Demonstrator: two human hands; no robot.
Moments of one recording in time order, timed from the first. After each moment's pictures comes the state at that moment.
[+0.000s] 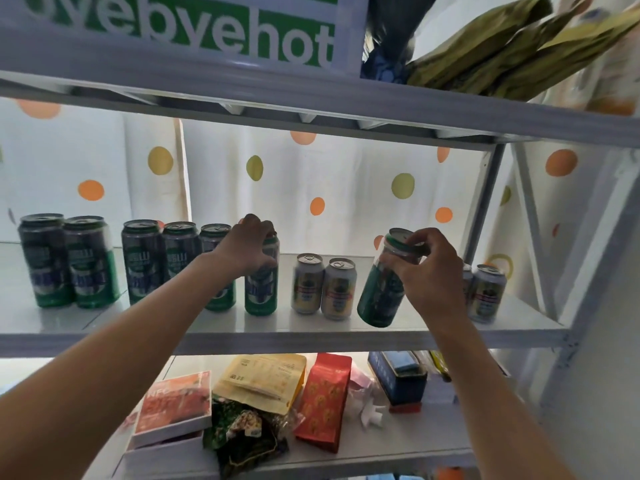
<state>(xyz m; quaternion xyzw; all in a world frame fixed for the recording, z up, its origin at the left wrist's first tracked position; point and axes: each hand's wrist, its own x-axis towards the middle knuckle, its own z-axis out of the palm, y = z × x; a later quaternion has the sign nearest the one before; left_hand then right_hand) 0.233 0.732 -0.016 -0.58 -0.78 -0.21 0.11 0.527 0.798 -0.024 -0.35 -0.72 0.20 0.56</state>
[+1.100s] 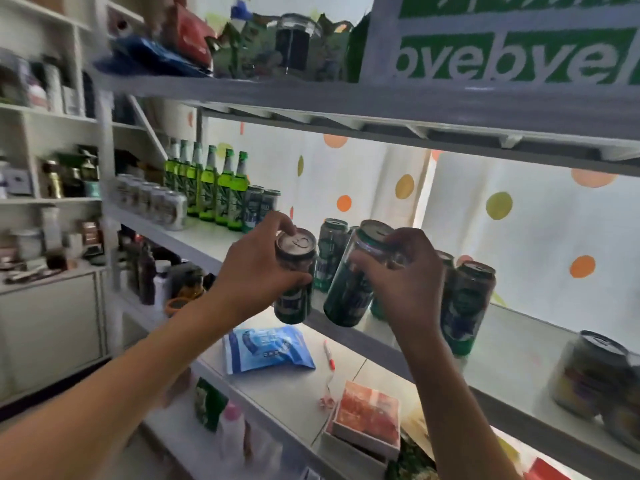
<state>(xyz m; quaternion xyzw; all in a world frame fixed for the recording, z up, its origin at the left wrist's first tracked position) 0.154 0.396 -0.031 -0.32 -0.79 -0.47 0.23 0.228 0.582 -0.028 -0.03 -0.74 0.44 0.51</state>
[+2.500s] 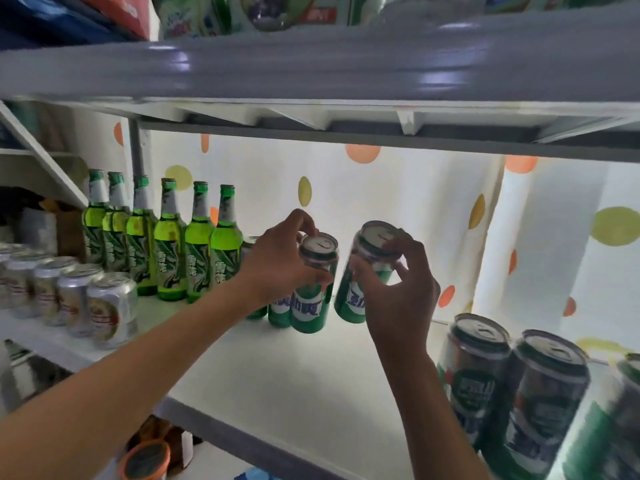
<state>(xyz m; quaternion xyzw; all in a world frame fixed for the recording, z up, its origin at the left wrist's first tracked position) -0.268 0.435 0.010 -0.43 -0.77 -0.44 0.15 -0.145 0.553 -0.025 -0.09 -0.69 0.34 0.63</state>
